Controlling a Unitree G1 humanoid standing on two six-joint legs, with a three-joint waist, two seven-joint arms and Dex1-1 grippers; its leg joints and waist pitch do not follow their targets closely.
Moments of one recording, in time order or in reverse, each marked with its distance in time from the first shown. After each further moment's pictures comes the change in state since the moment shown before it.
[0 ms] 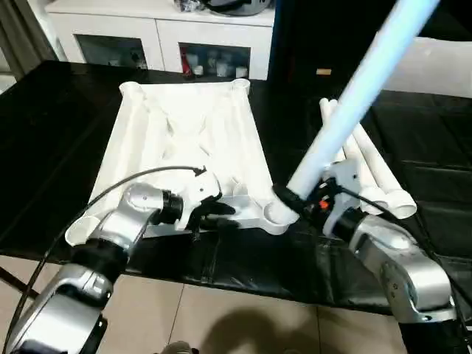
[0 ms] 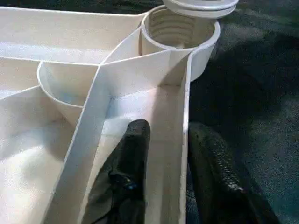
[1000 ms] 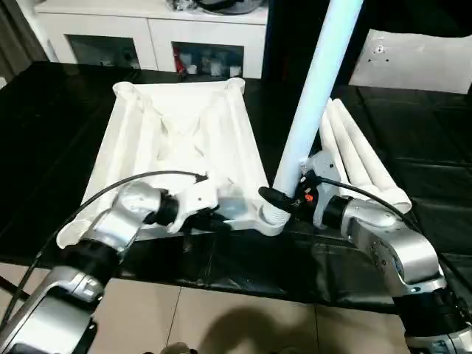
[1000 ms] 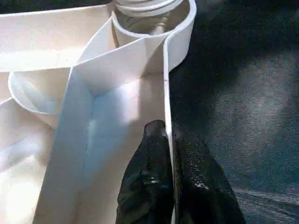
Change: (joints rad) left arm 0.044 0.052 -0.004 -0.079 0.069 -0.076 -0.075; right arm -0.148 -0.052 0.087 0.127 -0.030 0.049 0.100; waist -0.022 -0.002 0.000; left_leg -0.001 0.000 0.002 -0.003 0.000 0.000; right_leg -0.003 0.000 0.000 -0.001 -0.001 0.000
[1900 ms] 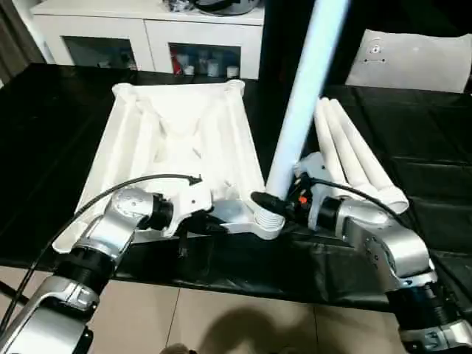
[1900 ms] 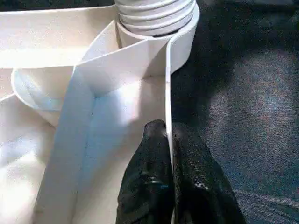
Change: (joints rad) left arm 0.044 -0.001 0.041 -0.051 0.000 0.032 -0.005; right arm -0.011 0.043 -0.021 0.107 0.043 -0.033 0.076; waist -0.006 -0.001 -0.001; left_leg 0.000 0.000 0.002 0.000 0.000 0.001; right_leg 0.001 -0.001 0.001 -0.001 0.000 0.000
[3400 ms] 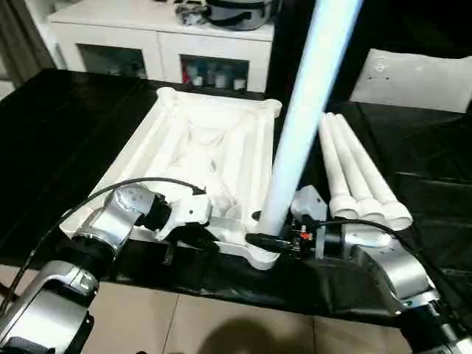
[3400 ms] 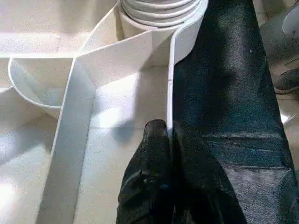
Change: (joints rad) left arm -0.102 0.025 -0.082 0.177 0.070 -0.165 -0.195; right arm 0.077 -0.080 0.157 0.041 -0.097 -0.318 0.330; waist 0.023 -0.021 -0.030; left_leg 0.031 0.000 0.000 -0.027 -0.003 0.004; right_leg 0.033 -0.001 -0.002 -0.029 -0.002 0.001
